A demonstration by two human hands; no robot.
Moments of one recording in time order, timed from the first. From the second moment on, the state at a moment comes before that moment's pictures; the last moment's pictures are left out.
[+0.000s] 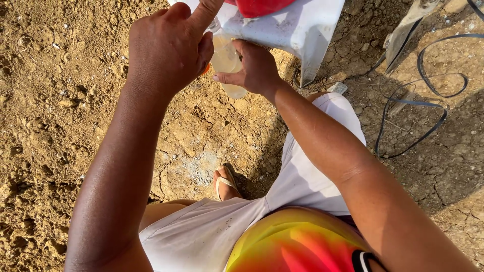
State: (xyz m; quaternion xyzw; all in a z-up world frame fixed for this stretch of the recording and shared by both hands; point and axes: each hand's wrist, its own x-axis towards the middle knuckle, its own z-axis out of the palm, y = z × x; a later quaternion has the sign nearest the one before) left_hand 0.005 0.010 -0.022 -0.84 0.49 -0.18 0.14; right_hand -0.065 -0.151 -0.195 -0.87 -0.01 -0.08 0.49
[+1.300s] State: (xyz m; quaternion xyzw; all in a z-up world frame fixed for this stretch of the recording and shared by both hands) left_hand 0.011 0.020 -0.043 -0.87 0.49 -0.10 -0.02; right_hand -0.062 -0.150 -0.197 -0.86 -0.02 -0.08 0.51
